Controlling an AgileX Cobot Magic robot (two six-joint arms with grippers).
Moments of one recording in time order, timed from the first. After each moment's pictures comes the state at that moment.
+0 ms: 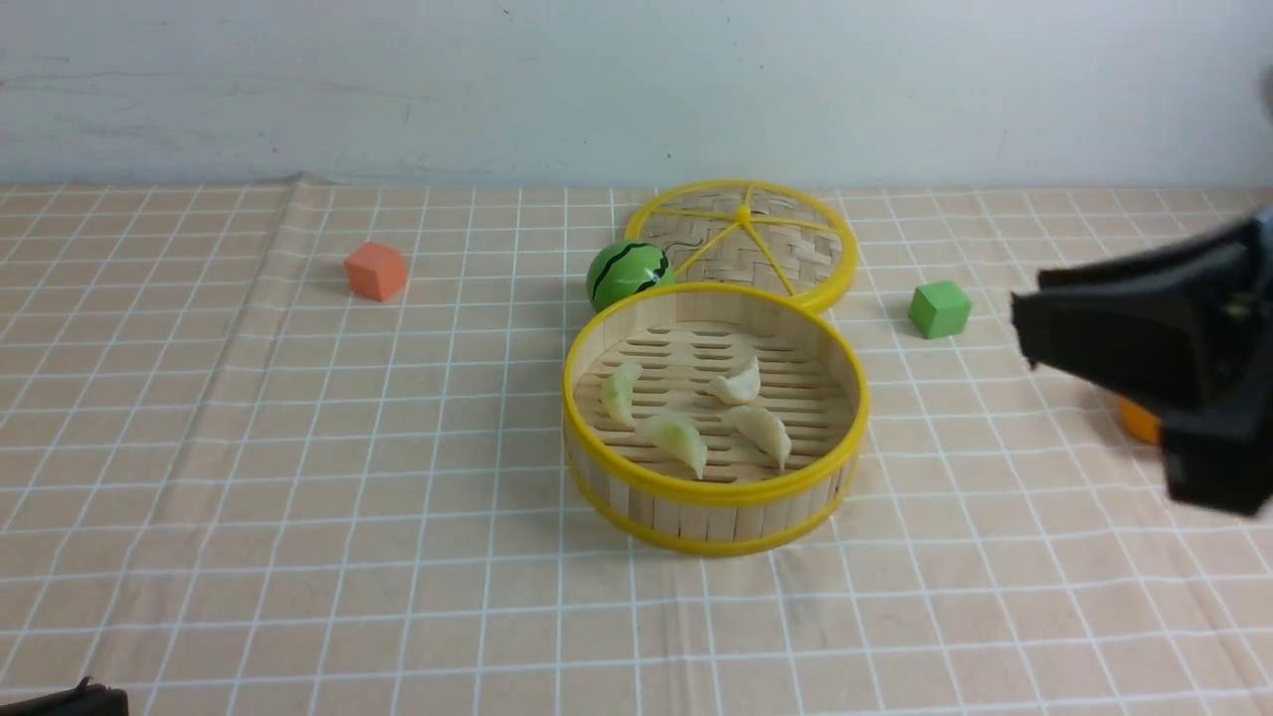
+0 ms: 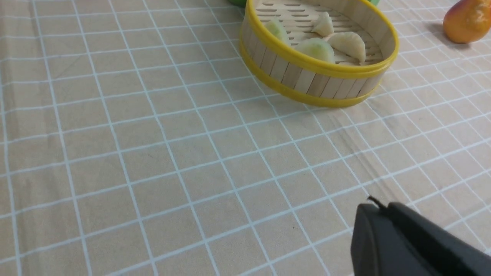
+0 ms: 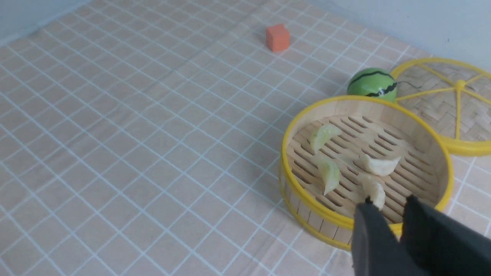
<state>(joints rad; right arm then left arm) 0.56 0.87 -0.96 0.28 0.59 -0.21 -0.47 0.30 -0.43 -0.05 0.63 -0.21</state>
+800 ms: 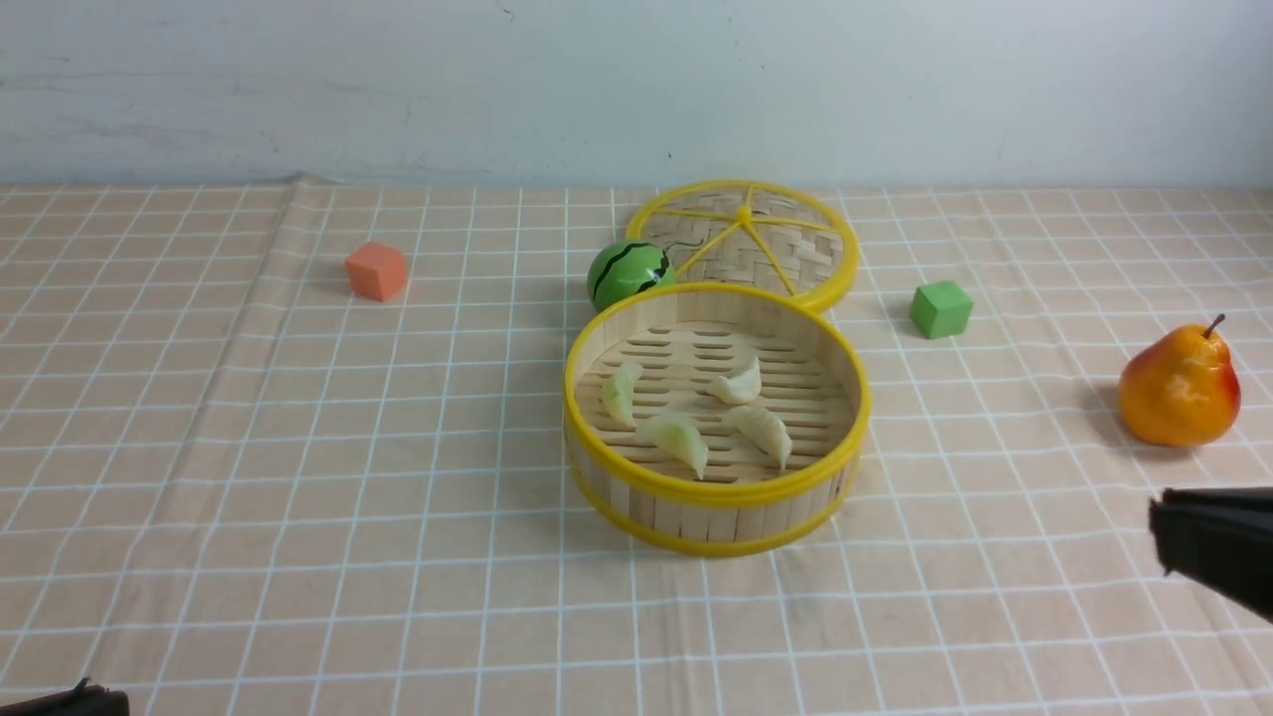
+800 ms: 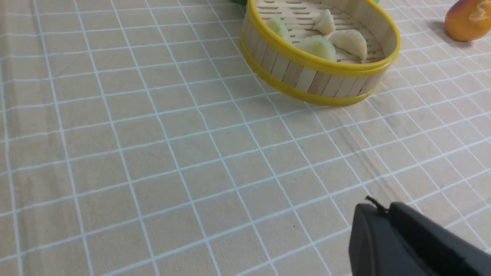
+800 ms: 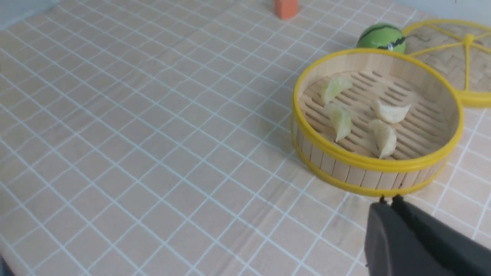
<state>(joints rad) 0.56 0.58 -0.74 0.30 0.63 -0.20 -0.47 0.30 -0.43 -0.05 0.64 -0.21</state>
